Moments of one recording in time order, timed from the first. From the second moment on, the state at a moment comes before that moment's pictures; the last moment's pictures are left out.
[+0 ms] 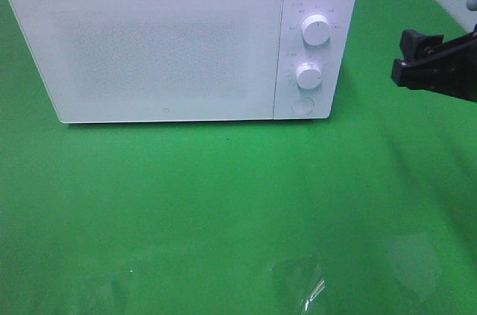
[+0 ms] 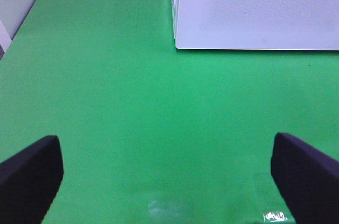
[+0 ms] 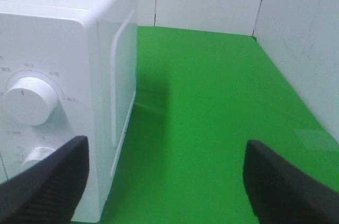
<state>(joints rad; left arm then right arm) 0.03 0.00 -0.52 -0.09 1.08 0.05 0.42 1.35 -0.36 0.51 -0.92 -0.40</state>
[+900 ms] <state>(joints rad) 0.03 0.00 -0.52 -0.09 1.08 0.05 0.87 1.66 -0.36 0.92 -1.21 -0.36</state>
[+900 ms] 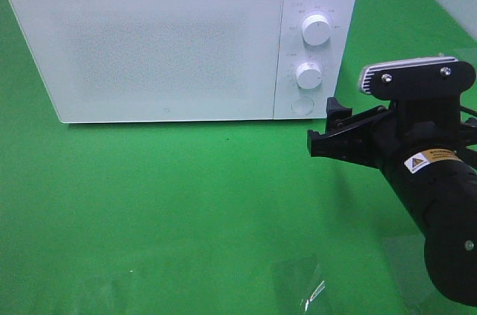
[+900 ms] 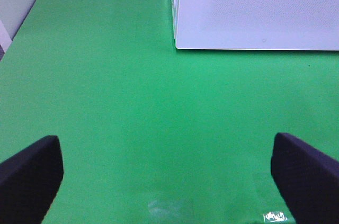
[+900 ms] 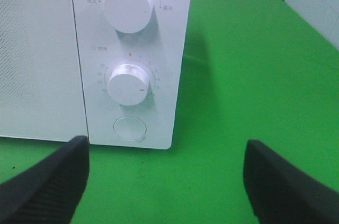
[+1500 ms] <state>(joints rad) 0.03 0.00 -0.52 -0.09 1.08 0.05 0.87 1.82 -0.44 0.92 -1.21 -0.28</state>
